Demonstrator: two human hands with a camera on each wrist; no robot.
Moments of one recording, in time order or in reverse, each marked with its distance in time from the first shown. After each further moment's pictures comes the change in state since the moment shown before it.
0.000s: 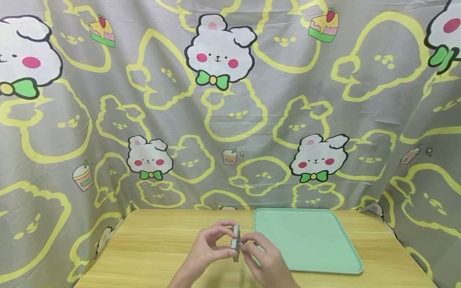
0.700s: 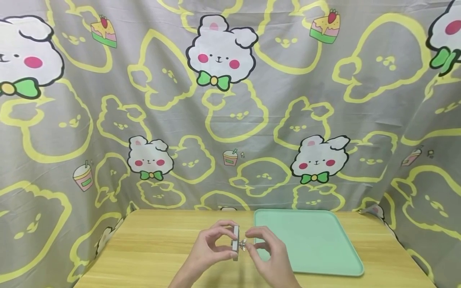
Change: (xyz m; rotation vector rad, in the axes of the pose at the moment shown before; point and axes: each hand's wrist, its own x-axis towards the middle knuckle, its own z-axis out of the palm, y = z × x) left_hand 0.000 -0.001 0.000 0.058 0.010 0.041; right_hand 0.005 -0.011 -0.010 0.296 -0.017 0.659
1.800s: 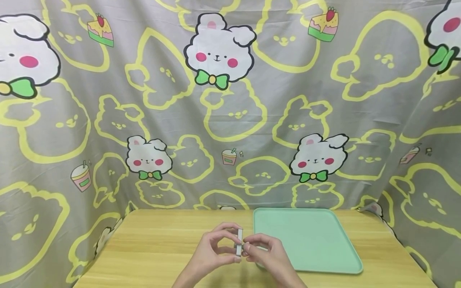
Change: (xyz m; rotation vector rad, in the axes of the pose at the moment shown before) left_hand -0.001 -0.003 0.007 0.046 -0.035 -0.032; right_hand 0.007 0.001 -0.015 0.461 -0.205 0.726
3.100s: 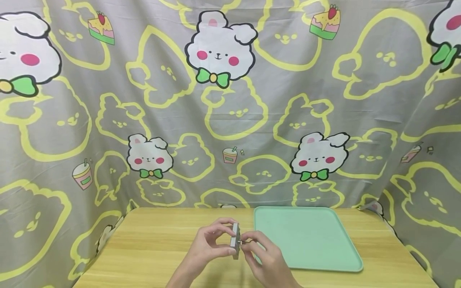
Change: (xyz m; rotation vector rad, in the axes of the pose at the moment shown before) left_hand -0.001 0.004 -0.010 -0.126 0.029 -0.007; right_hand 0.007 0.012 0.020 -0.743 0.167 -1.334
